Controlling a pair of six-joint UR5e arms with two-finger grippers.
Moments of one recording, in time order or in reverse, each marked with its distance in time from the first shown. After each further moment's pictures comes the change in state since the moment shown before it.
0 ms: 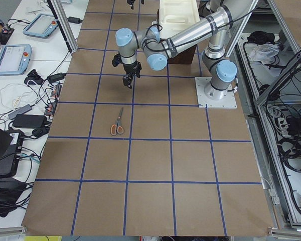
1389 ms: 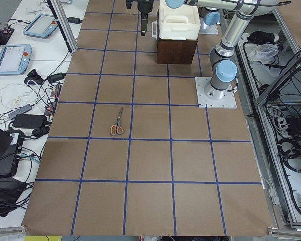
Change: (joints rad) left arm -0.341 0.361 0.203 -0.382 -0.048 -0.990; right arm -0.166 -0.142 -0.009 0.003 0.005 -0.958
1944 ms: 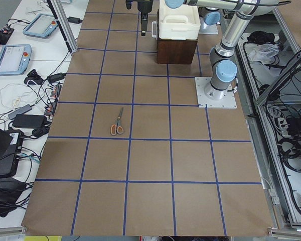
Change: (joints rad) left arm -0.002 -0.004 0.002 0.006 0.000 -0.007; right arm 0.001 -0.006 0.000 0.045 0.001 -0.008
